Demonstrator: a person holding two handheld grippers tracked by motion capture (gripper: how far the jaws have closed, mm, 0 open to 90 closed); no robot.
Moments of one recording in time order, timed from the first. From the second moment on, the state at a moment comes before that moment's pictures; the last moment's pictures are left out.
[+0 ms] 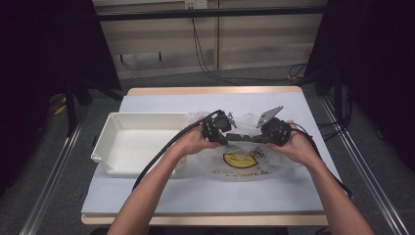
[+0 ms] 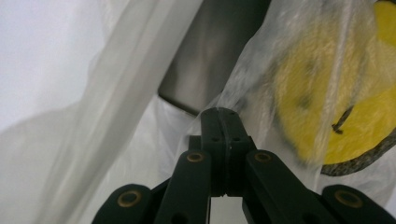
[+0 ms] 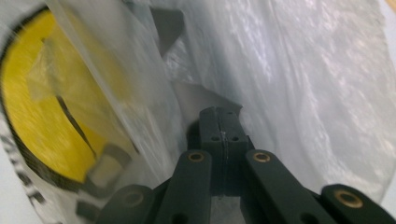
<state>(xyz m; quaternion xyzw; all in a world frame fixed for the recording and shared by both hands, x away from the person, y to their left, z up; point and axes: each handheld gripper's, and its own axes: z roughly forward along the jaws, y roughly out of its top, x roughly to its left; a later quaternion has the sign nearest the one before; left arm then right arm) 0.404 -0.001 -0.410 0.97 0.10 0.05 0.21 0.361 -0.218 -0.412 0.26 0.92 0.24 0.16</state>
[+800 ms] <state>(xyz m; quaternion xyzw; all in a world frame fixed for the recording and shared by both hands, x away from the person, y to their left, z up) 0.408 0.017 -0.428 0.98 0.11 0.04 0.19 0.337 -0.282 -0.414 0.31 0.91 0.21 0.19</state>
